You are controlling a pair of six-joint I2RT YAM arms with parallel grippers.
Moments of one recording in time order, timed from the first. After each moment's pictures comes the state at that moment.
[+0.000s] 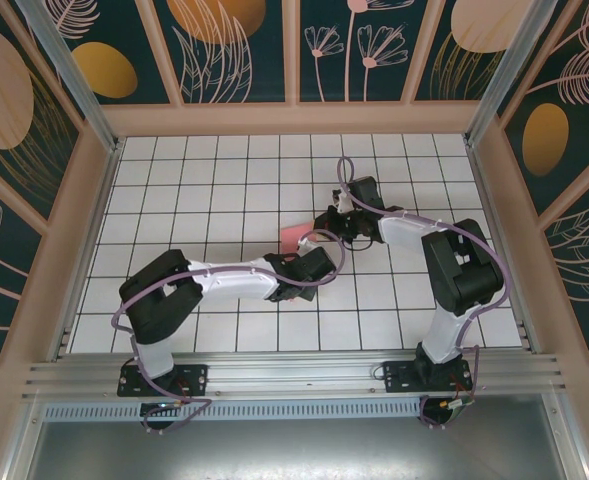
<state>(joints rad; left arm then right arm) -1.07 1.84 1.11 -0.43 -0.34 -0.59 0.43 1.79 1.01 -0.09 -0.61 0.73</state>
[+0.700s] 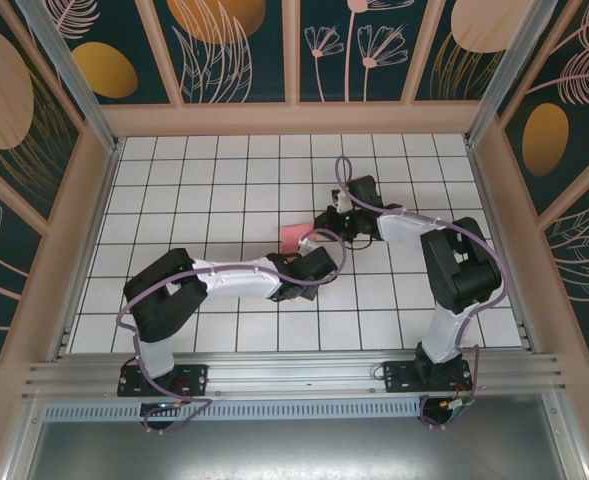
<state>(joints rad) -1.06 1.86 1.12 -0.43 -0.33 -0.61 0.42 1.80 1.04 -0.14 -0.59 0.67</state>
